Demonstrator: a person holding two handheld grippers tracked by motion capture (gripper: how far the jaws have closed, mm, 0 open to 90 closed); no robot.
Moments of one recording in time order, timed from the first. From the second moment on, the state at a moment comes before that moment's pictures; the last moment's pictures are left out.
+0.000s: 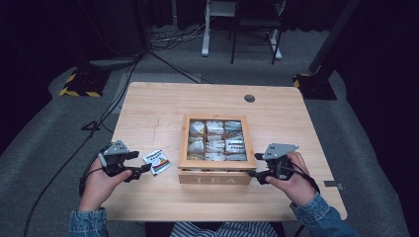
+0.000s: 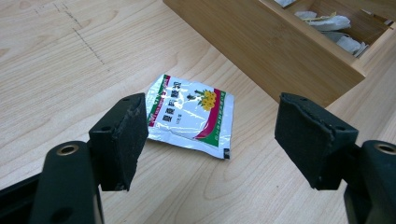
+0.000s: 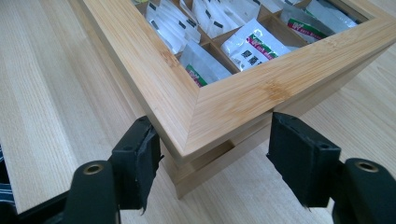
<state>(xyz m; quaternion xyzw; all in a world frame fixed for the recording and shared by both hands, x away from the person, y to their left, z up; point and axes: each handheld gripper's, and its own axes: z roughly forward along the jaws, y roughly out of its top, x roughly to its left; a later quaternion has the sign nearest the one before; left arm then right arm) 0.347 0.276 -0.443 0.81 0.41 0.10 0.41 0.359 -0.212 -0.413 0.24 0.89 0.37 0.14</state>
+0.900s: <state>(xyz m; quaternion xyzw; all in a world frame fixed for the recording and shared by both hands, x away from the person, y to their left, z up) 0.343 0.281 -0.447 0.81 0.41 0.10 0.40 0.362 -0.210 -0.420 0.26 0.89 0.36 0.09</state>
